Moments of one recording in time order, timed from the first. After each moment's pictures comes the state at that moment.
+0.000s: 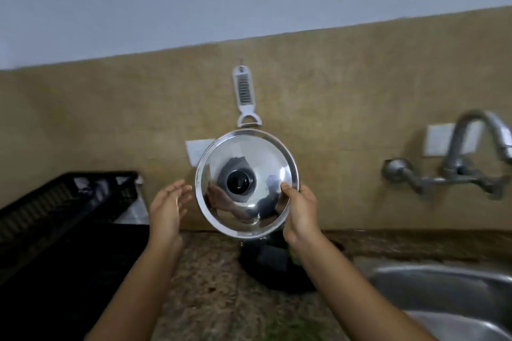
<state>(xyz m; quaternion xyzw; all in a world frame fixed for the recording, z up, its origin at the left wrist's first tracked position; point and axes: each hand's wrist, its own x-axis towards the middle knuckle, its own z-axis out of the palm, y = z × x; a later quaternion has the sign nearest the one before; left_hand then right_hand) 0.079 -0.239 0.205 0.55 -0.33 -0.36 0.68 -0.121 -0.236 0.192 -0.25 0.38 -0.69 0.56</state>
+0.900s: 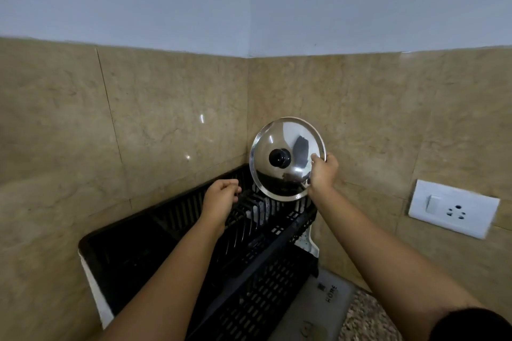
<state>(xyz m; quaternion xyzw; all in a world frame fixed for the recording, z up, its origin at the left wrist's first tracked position) 0.453 -0.272 0.215 0.68 -0.27 -0.24 0.64 0.333 -0.444 0.229 -0.45 0.38 -0.61 0.53</state>
